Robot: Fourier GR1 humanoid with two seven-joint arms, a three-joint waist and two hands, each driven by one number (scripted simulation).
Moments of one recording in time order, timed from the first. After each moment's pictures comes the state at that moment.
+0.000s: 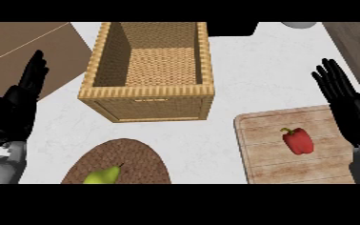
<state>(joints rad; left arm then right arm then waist) -0.13 0.53 -0.10 -1.63 0.05 0.31 0.20 -0.11 -0.52 0.03 -1.43 -0.41 0.08 -0.21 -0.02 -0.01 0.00</state>
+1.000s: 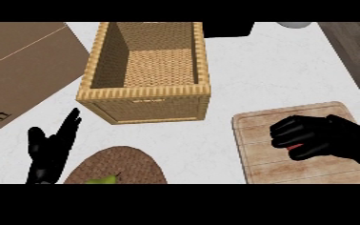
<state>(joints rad) 0.12 0.37 -0.15 -1.50 0.23 0.19 0.20 -0.09 -0.64 0.14 -1.98 -0.22 0.52 -0.36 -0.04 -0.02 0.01</state>
